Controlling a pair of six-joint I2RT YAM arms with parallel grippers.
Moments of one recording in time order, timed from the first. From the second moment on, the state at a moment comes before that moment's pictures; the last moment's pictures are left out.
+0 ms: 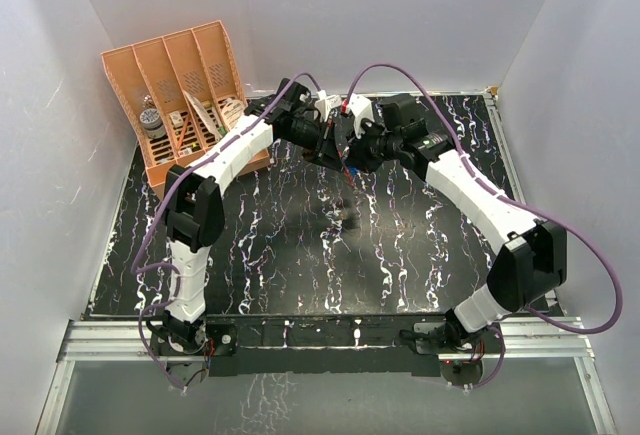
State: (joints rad) left arm -0.51 2.11 1.93 -0.79 0.88 -0.22; right arm 0.45 1.53 1.39 -0.52 -0.41 -0.26
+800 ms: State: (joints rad) left arm -0.51 2.03 1.83 -0.65 0.77 -0.34; right arm 0.48 1.43 1.33 -0.50 -0.29 -0.20
